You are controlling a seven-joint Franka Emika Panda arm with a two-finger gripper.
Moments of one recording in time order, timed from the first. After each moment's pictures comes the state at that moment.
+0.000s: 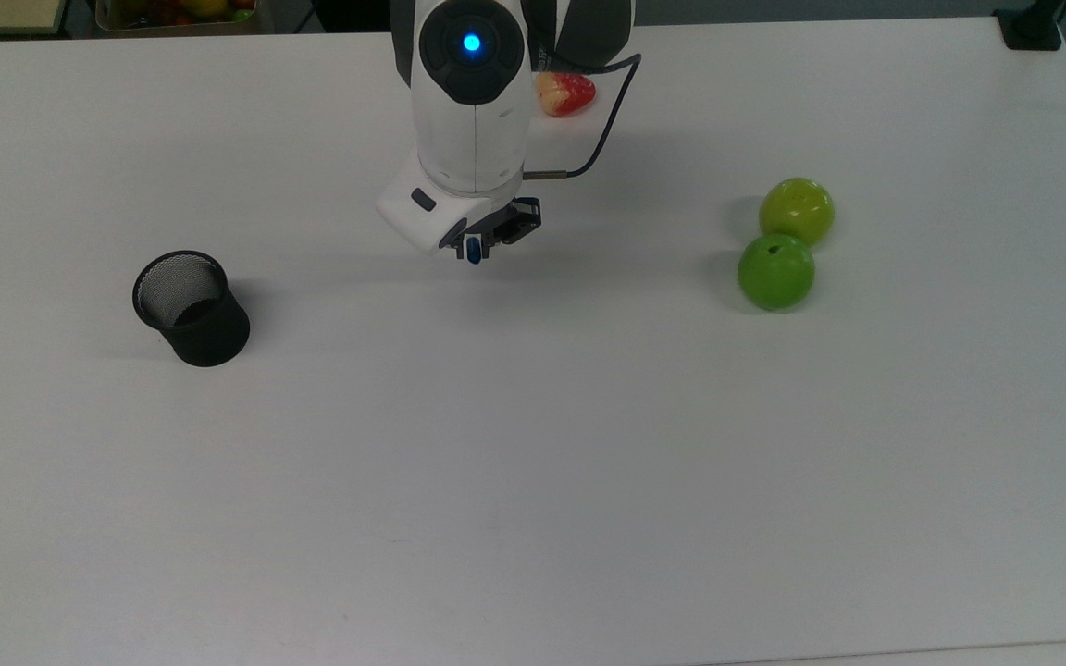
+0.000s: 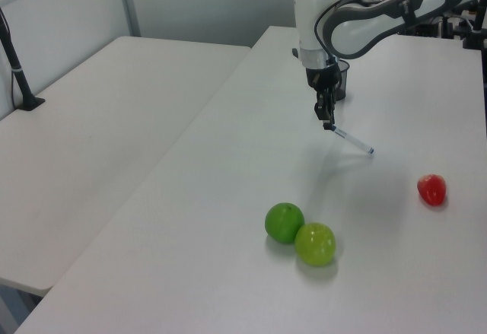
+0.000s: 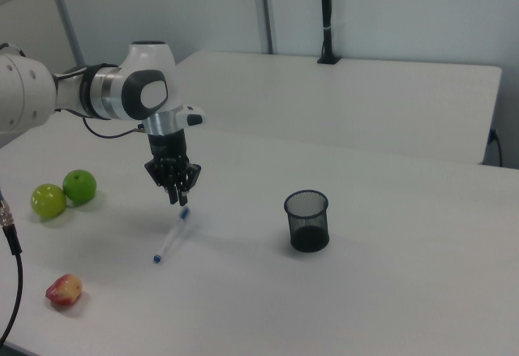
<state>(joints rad) 0.20 0.43 -0.07 -1.60 -0.03 1.89 0.01</state>
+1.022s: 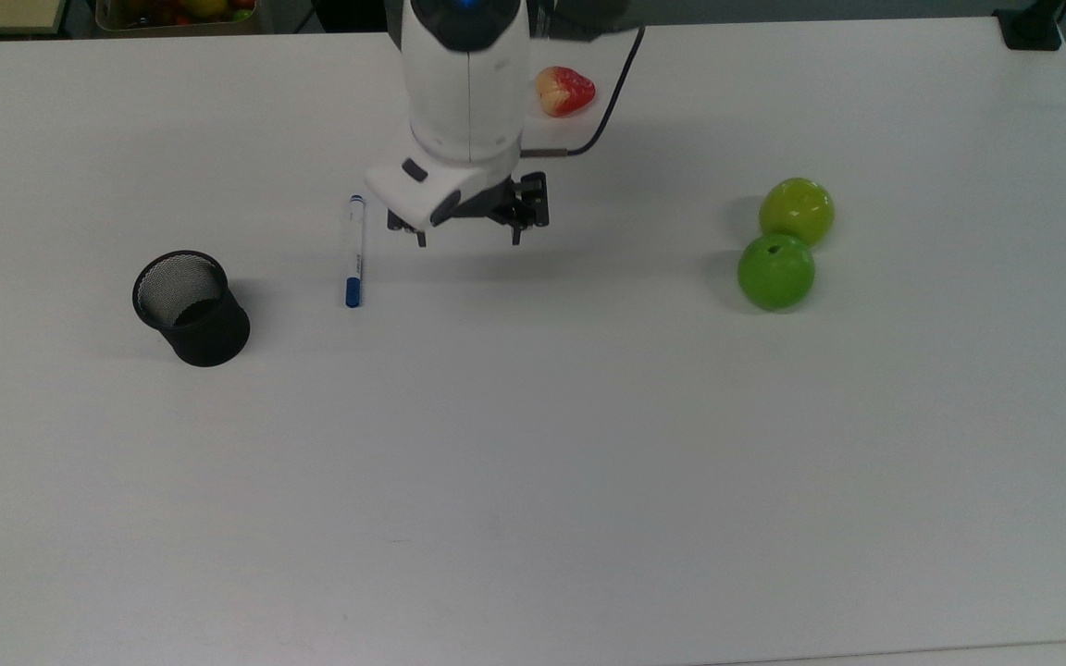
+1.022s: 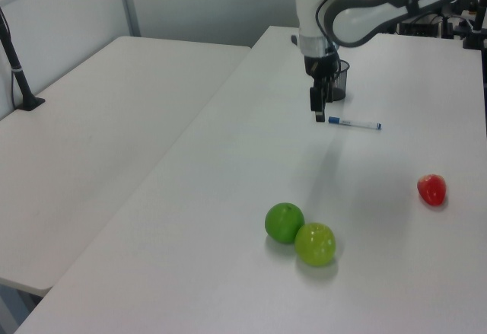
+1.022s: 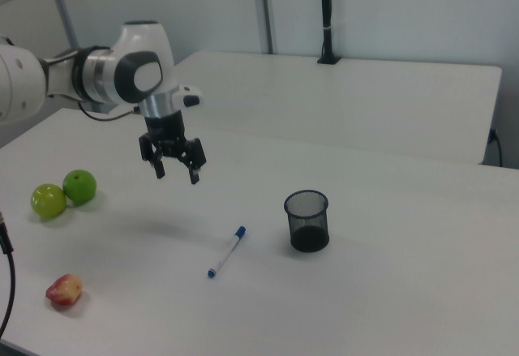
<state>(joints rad) 0.20 0.38 -0.07 -1.57 -0.03 1.88 0.02</state>
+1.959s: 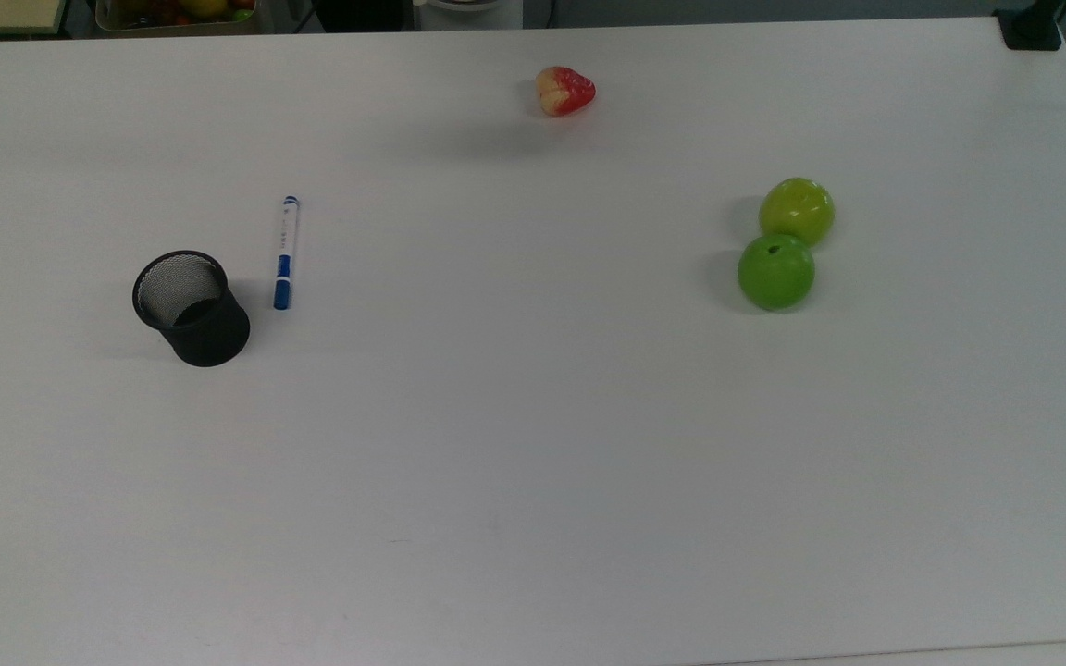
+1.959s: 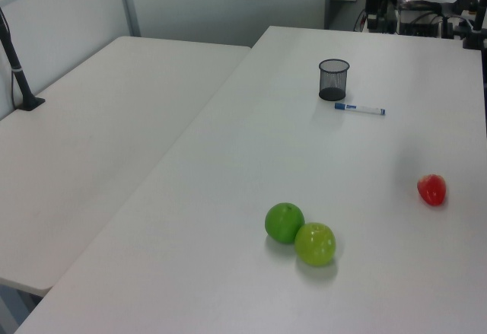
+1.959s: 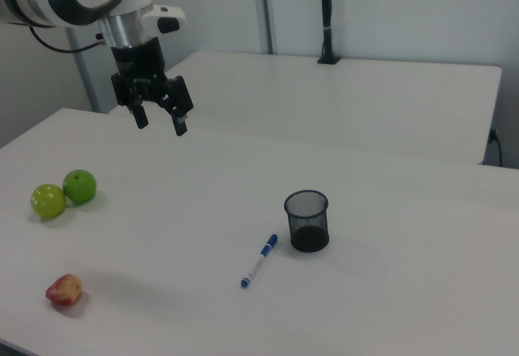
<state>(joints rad) 0.07 -0.01 -0.07 -1.63 -0.05 1.64 -0.02</state>
